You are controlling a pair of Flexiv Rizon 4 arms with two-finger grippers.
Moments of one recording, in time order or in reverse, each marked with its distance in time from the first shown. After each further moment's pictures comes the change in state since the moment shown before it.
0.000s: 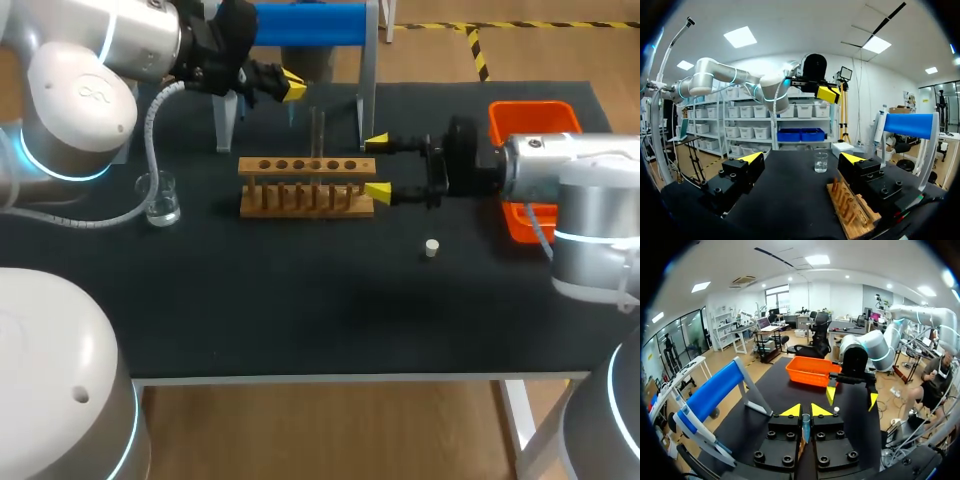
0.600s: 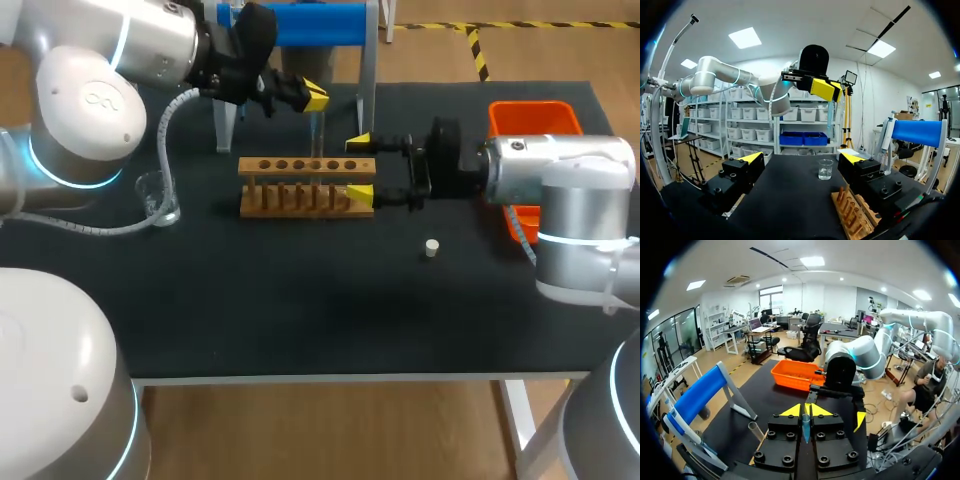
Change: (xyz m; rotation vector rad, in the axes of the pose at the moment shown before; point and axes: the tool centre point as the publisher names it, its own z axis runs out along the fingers) left arm 0.046 -0.016 0.010 0.011 0.077 -0.018; right arm 0.013 0.008 0.024 -0.026 0.021 -0.028
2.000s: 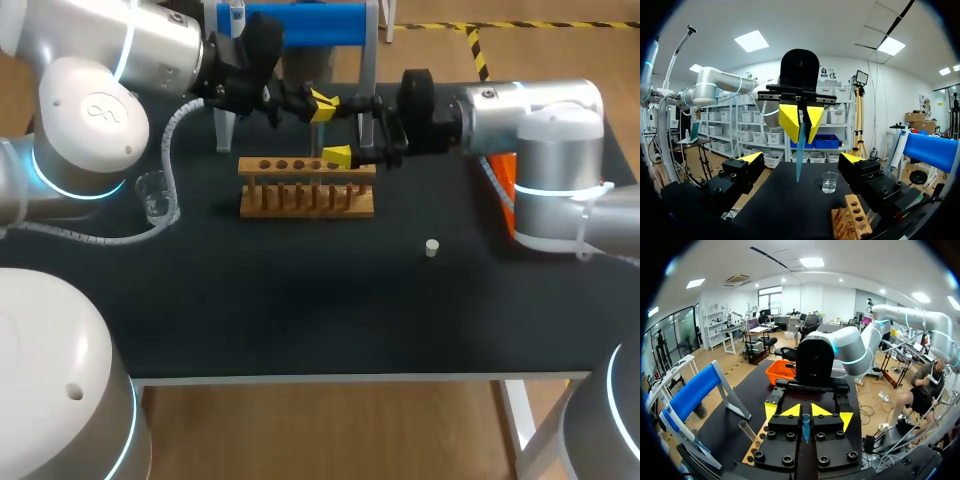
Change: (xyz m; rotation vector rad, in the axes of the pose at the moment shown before) left arm 0.016 0.001 0.004 0.010 0.017 -0.015; right arm -0.027 0.043 0.039 -0.001 0.128 0.016
